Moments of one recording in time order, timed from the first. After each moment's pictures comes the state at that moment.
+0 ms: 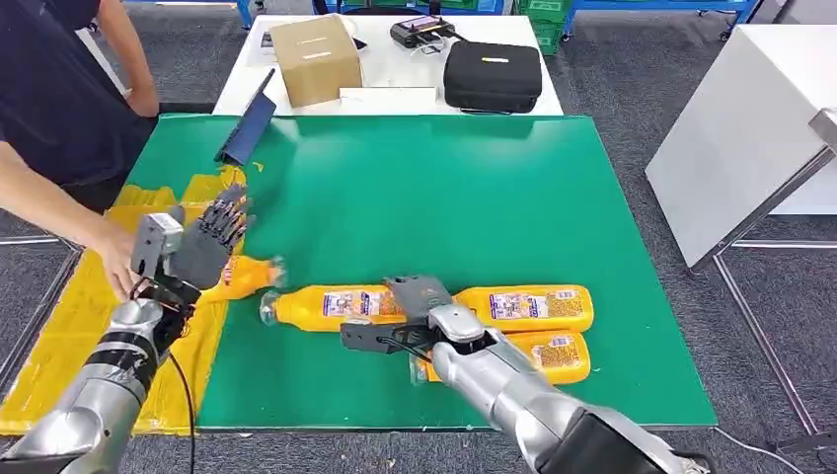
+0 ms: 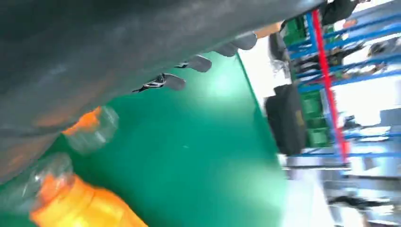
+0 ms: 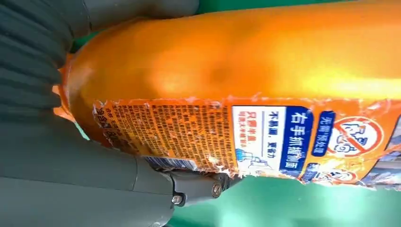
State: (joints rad) left arm -0.61 0.12 0.01 -0.70 -0.13 -0.41 -0.50; right arm -0.68 0.25 0.82 -0.37 0.85 -0.09 0.12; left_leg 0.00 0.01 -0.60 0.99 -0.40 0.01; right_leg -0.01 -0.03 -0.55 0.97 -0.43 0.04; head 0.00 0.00
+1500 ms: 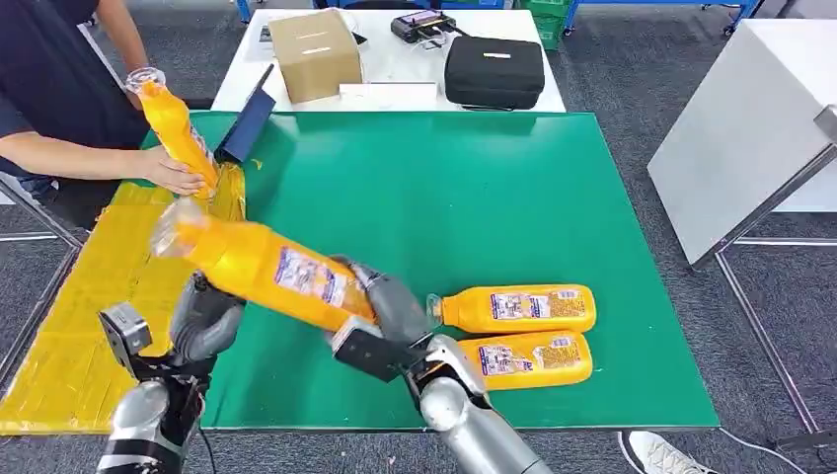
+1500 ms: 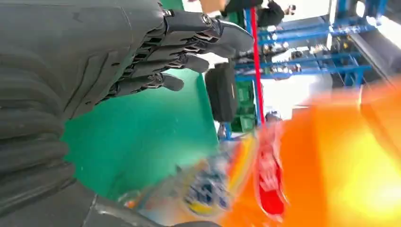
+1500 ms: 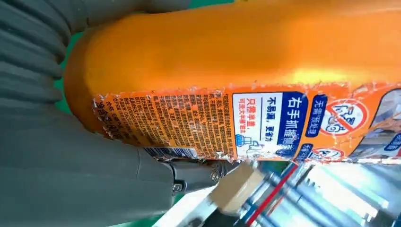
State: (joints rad) left arm -0.12 -0.02 -0.03 -1.42 0.00 -0.42 -0.44; right arm -0.27 0.26 0.58 -1.13 0.53 -0.14 -0.26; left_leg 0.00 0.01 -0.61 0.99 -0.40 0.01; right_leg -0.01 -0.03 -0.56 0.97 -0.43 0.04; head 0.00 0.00
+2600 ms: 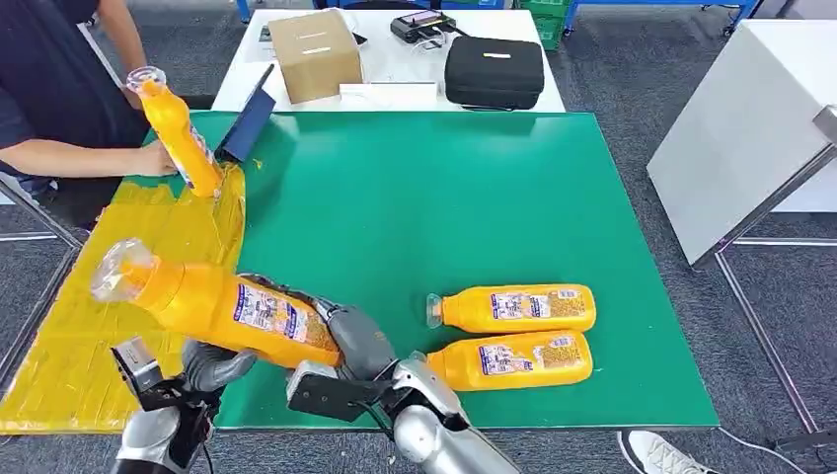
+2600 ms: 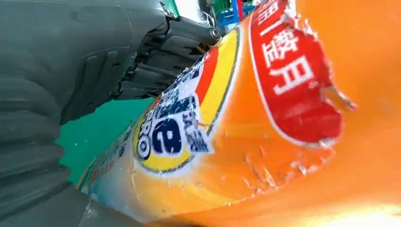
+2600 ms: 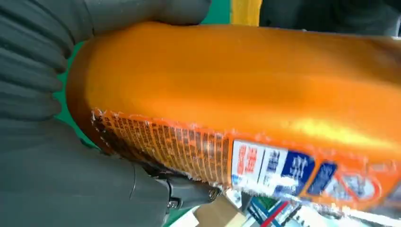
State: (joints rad) left arm -0.06 0.00 -0.09 -1.45 -0.04 -0.44 -0.51; right arm -0.27 0.27 0.74 -1.09 0.57 -0.10 -0.22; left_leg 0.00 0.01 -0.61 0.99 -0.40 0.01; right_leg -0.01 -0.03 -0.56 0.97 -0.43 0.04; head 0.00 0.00
